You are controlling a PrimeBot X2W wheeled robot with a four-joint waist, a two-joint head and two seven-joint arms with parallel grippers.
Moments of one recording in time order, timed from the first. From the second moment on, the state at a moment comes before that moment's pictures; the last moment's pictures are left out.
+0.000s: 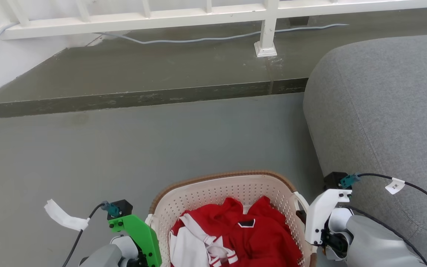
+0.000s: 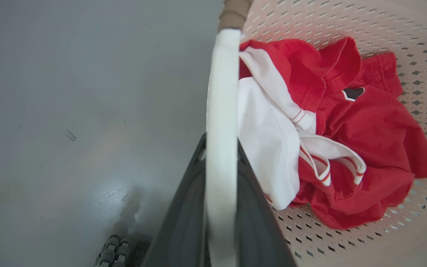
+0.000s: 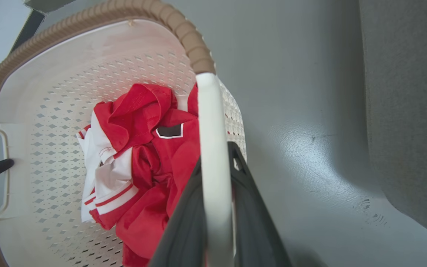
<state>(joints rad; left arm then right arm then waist) -0.51 0.02 -0.97 1.16 -1.23 -0.08 0.19 -0.50 -0.11 0.94 1.14 1.07 0.12 0.12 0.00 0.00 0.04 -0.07</state>
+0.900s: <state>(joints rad) -0.51 0.02 -0.98 1.14 -1.25 -0.07 0.19 -0.50 -0.12 0.96 1.14 1.08 0.12 0.11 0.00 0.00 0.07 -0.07</state>
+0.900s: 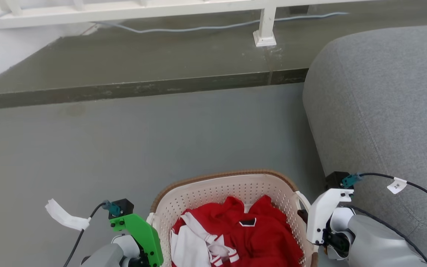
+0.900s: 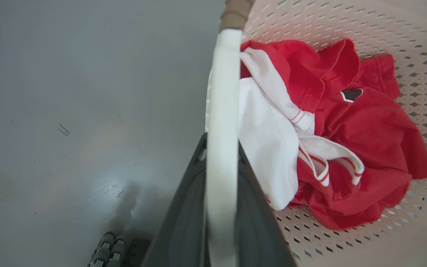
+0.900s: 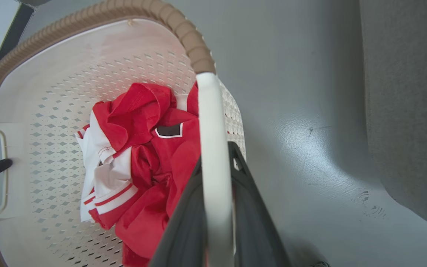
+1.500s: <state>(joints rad) -0.60 0.02 -1.00 1.09 -1.25 -0.03 0.10 -0.58 -0.17 0.96 1.09 1.09 0.12 0.03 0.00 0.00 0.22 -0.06</state>
